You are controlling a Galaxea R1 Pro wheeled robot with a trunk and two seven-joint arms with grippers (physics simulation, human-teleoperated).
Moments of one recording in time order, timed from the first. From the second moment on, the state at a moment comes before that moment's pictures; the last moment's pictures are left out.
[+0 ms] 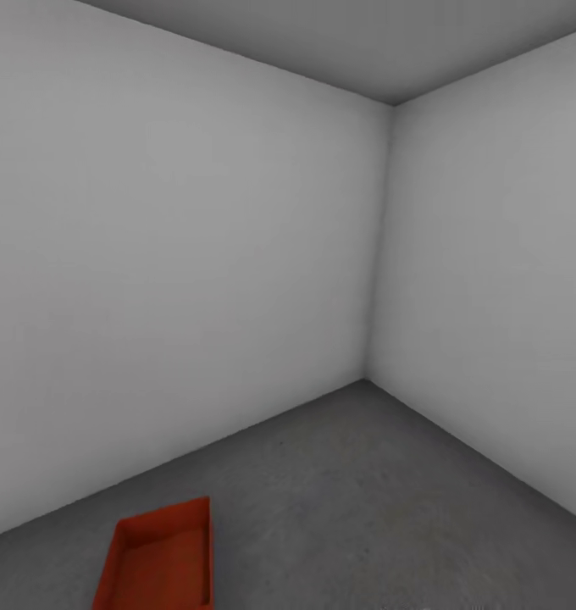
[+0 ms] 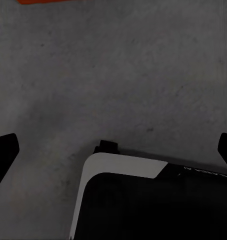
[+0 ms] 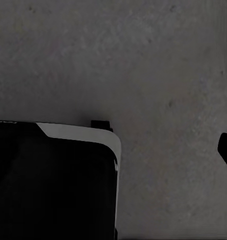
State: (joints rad) left arm -0.21 0.02 0.00 -0.01 0.20 -0.11 0.05; right arm -0.11 0.01 0.52 0.03 -0.42 -0.24 -0.09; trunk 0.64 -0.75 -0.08
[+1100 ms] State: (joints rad) left arm -0.21 0.02 0.00 -0.01 0.20 -0.11 0.05; right arm -0.11 0.01 0.52 0.03 -0.42 -0.24 -0.09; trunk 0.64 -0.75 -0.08
